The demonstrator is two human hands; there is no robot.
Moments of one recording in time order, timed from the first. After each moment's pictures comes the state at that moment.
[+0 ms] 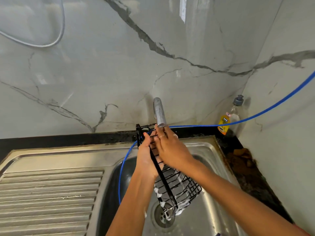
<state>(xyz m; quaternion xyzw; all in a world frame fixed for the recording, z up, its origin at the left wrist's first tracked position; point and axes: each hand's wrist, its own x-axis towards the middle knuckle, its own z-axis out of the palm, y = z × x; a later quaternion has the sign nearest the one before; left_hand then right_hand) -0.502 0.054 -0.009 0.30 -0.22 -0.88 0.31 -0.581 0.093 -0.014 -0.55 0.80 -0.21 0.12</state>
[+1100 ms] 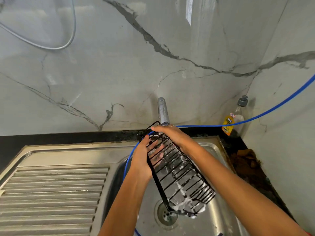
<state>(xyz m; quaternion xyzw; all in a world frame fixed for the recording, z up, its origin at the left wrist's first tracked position) -0.480 0.054 -0.004 0.44 -0.27 -0.80 0.30 -0.606 0.062 -0.004 -0.31 0.70 -0.44 0.47</state>
